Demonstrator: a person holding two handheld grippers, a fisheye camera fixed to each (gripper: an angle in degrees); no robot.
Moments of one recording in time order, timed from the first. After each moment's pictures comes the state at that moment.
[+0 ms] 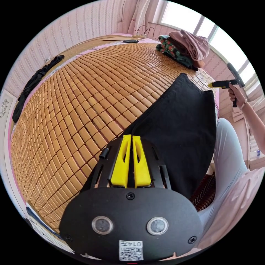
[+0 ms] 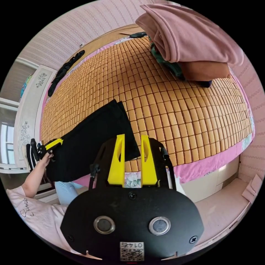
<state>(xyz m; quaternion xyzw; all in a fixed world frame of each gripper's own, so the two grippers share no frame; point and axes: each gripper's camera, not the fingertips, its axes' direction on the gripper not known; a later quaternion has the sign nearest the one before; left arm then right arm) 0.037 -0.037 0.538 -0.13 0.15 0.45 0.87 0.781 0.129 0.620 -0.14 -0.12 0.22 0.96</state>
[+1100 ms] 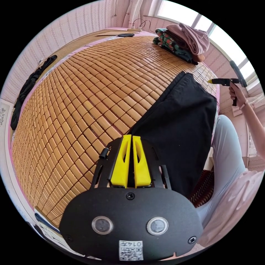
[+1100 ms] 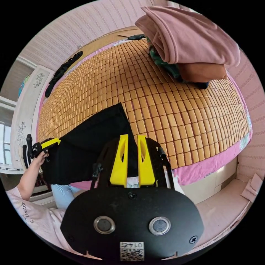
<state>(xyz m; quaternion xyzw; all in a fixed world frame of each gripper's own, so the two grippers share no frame) 0.022 -0.032 0.535 -0.17 0.14 0.47 0.86 0.711 0.115 0.645 -0.12 -0.12 0.21 0.96</state>
